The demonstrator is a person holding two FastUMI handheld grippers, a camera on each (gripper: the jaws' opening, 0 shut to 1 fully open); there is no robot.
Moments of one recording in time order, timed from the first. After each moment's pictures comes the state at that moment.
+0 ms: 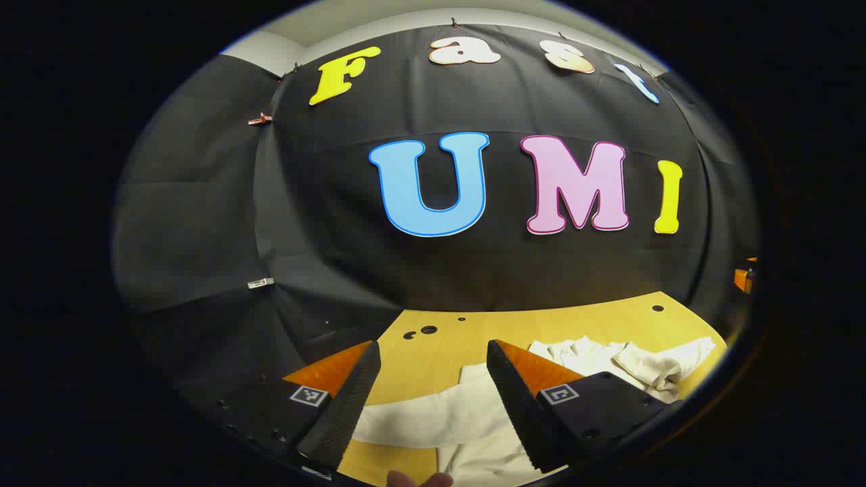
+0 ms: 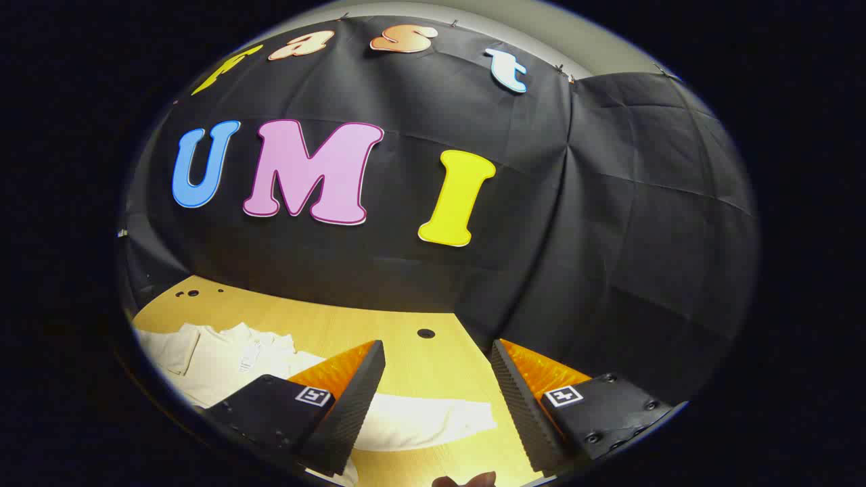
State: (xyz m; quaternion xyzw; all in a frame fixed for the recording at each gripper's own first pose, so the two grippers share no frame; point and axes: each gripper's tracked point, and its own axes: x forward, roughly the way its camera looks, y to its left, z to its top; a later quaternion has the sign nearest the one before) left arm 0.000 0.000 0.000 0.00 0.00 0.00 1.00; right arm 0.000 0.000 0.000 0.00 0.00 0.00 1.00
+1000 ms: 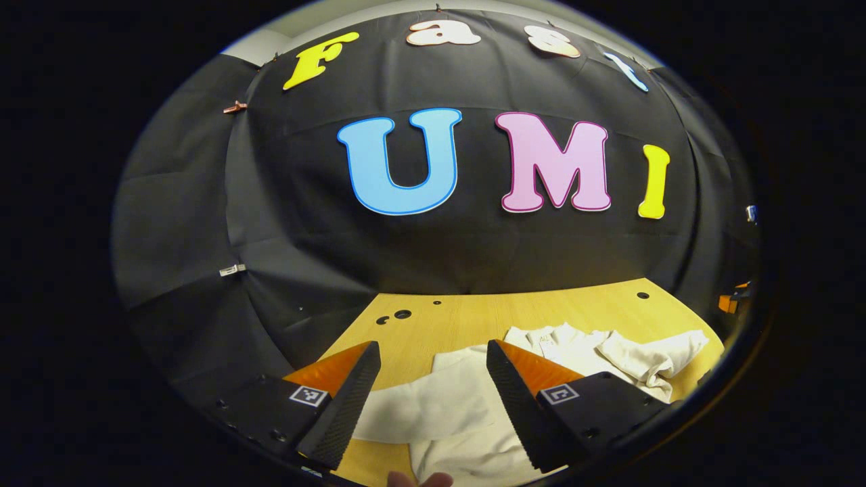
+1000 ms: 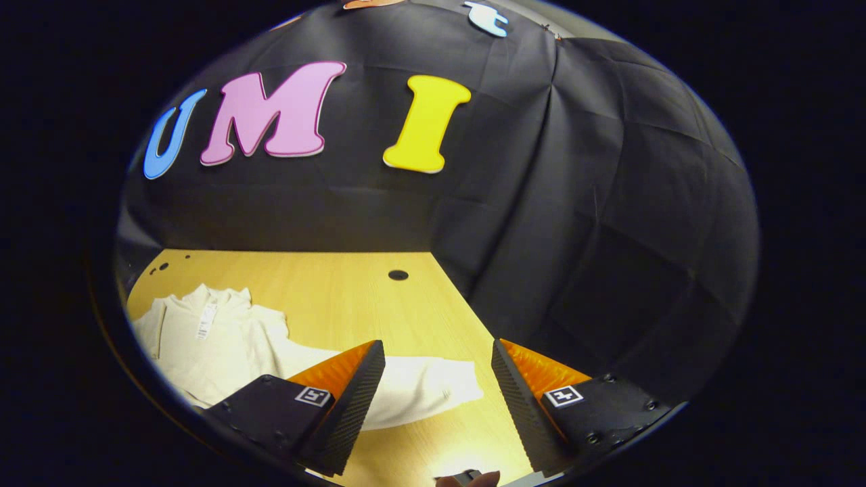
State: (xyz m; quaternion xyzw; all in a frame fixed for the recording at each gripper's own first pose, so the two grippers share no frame) left arm 0.016 -0.044 -0.028 0.01 0.04 -0.03 1.00; right arm 0.056 -0.048 -0.126 0.01 0.15 -0.03 0.99
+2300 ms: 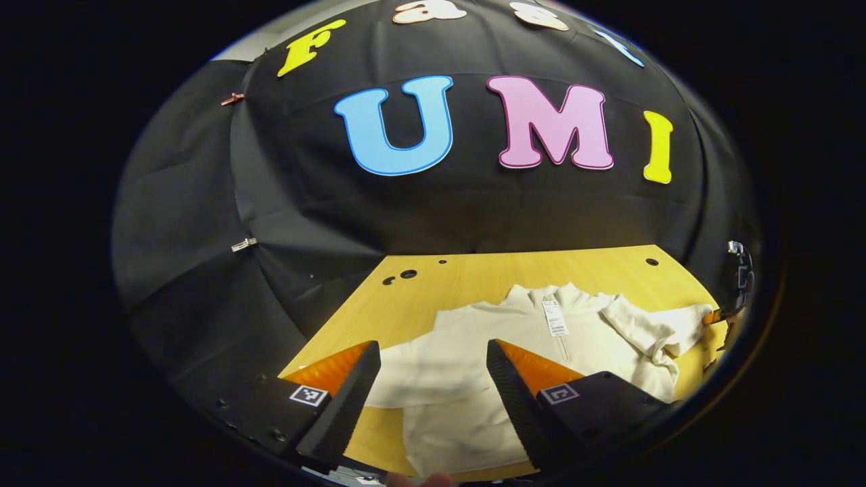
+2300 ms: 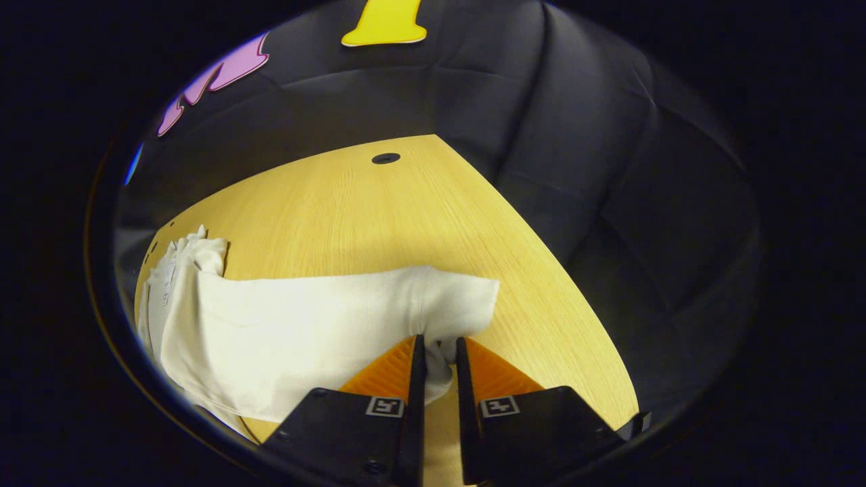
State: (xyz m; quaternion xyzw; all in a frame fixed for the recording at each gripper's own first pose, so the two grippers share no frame) left arm -0.011 -0.058 -0.077 0.03 0.11 0.00 0.99; right arm 0.128 -0.054 -0.296 0.06 0.33 0.03 0.94
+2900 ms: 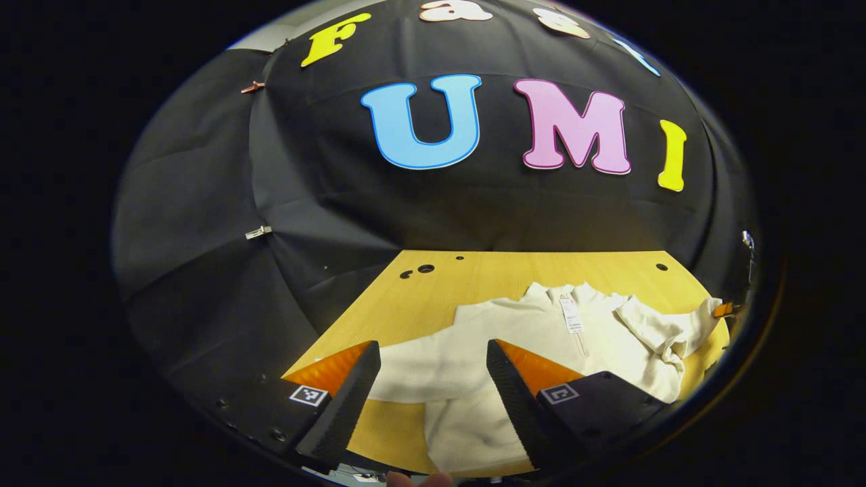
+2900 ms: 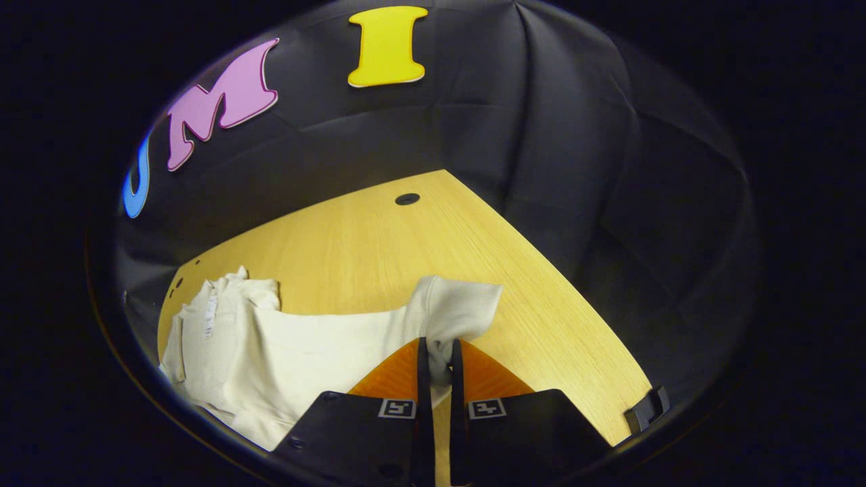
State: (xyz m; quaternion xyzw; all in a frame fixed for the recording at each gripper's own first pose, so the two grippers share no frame) left arm -0.018 -0.009 -0.090 0.00 0.11 0.02 0.99; right arm 0.095 -0.019 -0.213 0.14 0.26 0.05 0.95
